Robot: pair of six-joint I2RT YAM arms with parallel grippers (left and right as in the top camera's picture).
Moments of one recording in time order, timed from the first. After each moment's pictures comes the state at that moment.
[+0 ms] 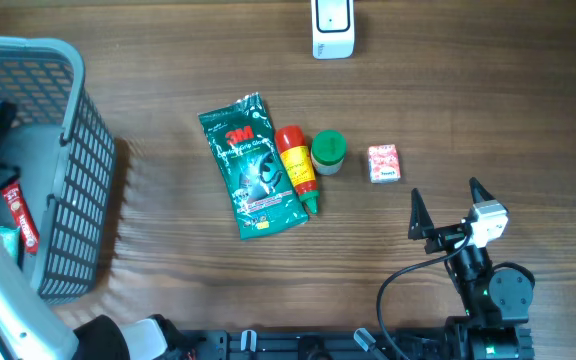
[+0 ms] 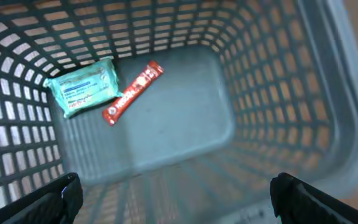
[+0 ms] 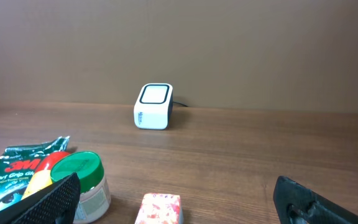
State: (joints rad) left arm 0.49 1.50 2.01 -1.55 -0.26 -0.74; right arm 0.02 0.01 0.01 0.01 -0.18 0.04
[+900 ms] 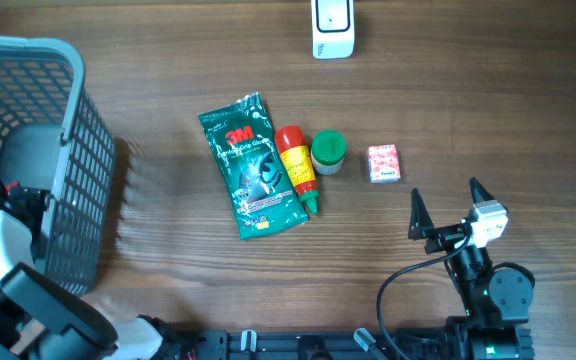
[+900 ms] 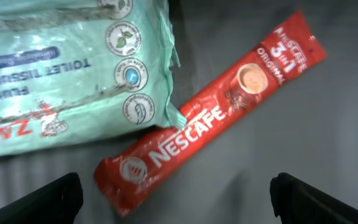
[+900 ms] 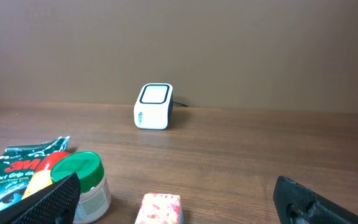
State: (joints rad) left arm 0.81 1.57 0.90 -0.49 -0.15 -0.63; right arm 0.02 0.01 0.01 0.01 -0.18 0.04
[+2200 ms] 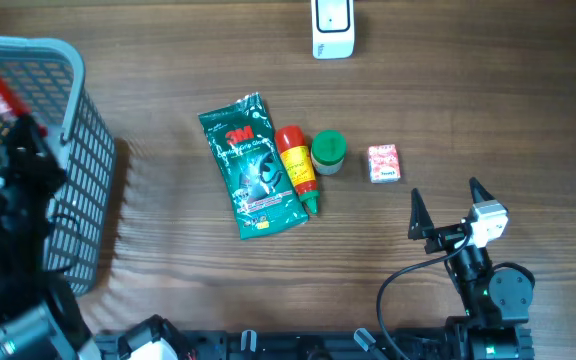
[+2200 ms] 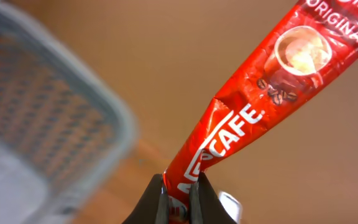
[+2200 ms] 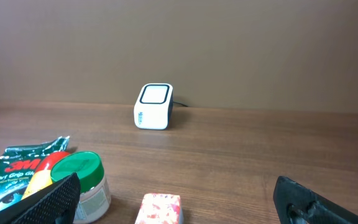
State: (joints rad) left arm 0.51 0.75 1.10 -0.49 0.37 -0.64; right arm 0.02 0.01 0.01 0.01 -0.18 0.04
